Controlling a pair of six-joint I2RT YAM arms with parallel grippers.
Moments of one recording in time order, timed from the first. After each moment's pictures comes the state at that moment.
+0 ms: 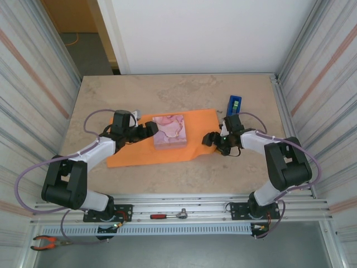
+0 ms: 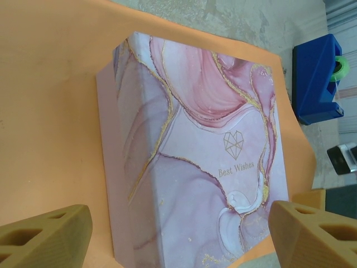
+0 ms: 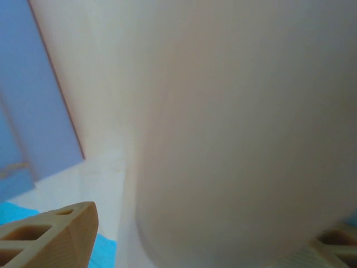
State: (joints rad) left arm -0.28 1.41 0.73 -0.06 0.42 -0.60; right arm 0.29 1.61 0.76 -0.24 -0.47 0.68
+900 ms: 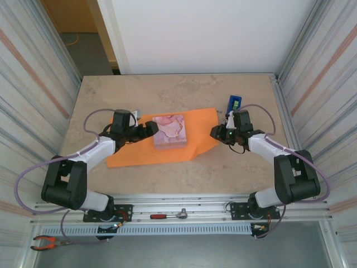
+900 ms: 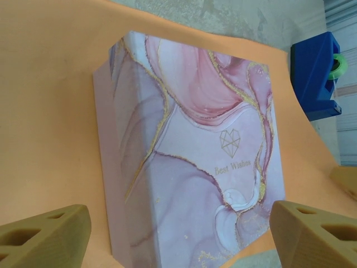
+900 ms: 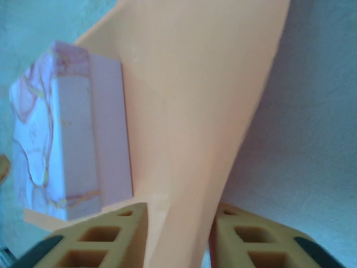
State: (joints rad) left arm -0.28 1.41 0.75 -0.08 0.43 -0.60; right arm 0.25 1.44 0.72 -0.15 -0.44 0.62
